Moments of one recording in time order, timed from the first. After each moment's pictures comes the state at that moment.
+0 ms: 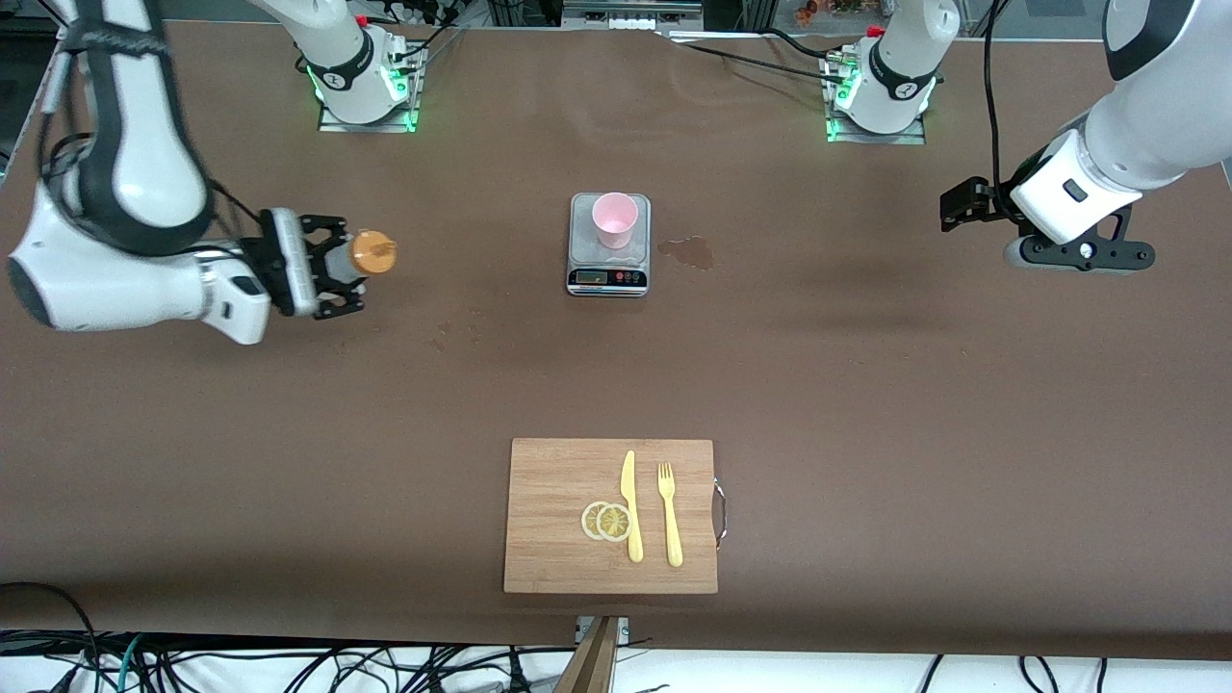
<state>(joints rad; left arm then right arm) -0.05 -0.01 -0.09 -1.72 -0.04 1.52 -0.10 0.24 0.31 -0.28 -1.79 0.69 1.50 -1.87</state>
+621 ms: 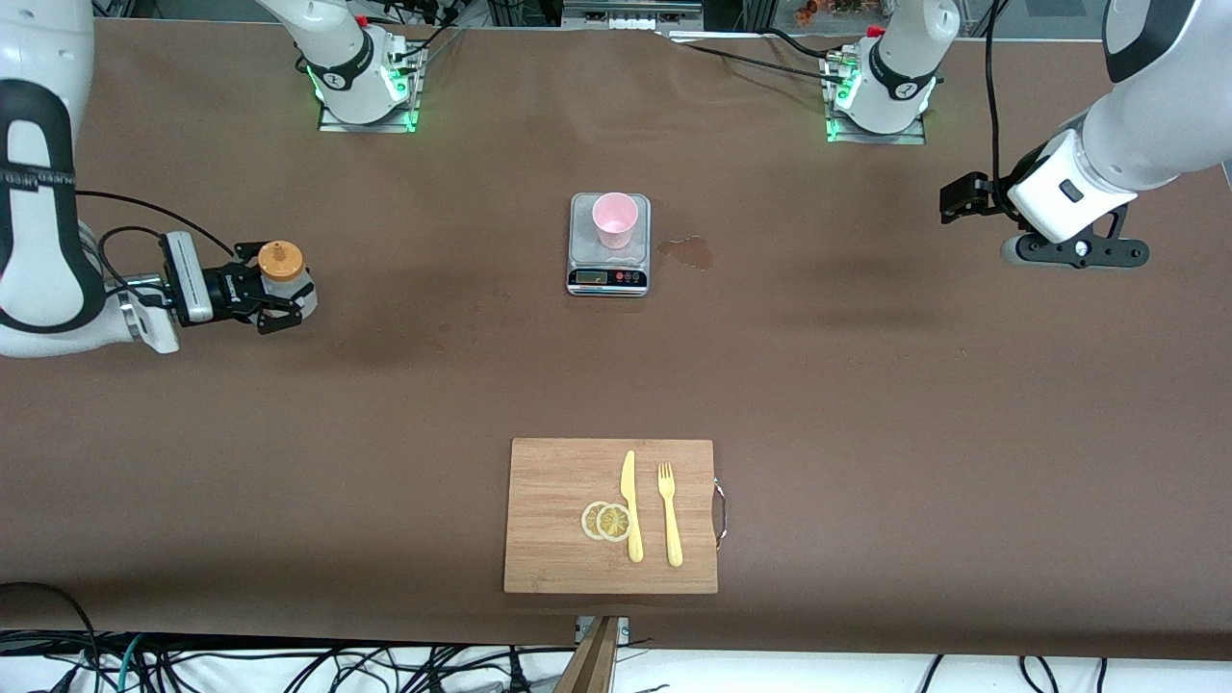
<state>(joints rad) -0.05 -0.01 -0.09 -1.73 -0.04 1.48 -0.10 0.01 0.56 -0.33 -1.80 0.88 1.35 -2.48</state>
